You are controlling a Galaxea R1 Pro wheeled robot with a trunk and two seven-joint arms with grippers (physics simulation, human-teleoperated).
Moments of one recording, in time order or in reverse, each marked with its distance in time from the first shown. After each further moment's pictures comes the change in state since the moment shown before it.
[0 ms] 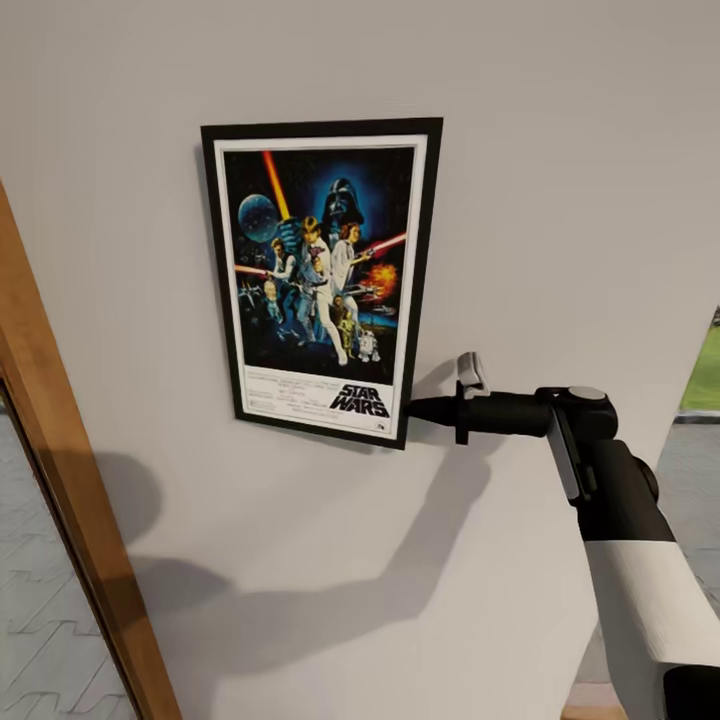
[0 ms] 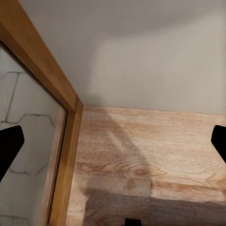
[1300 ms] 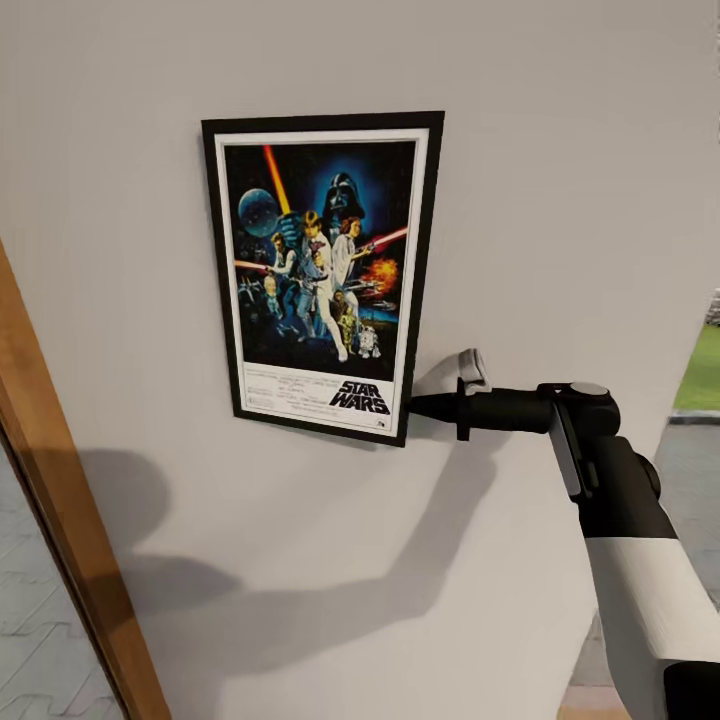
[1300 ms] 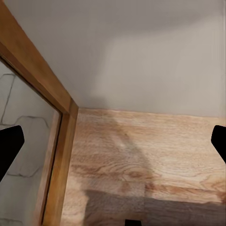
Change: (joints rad) left arm 0.000 0.000 0.000 -0.003 0.000 -0.001 0.000; right arm -0.010 -0.002 0.002 -0.009 -0.006 0.030 0.001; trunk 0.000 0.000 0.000
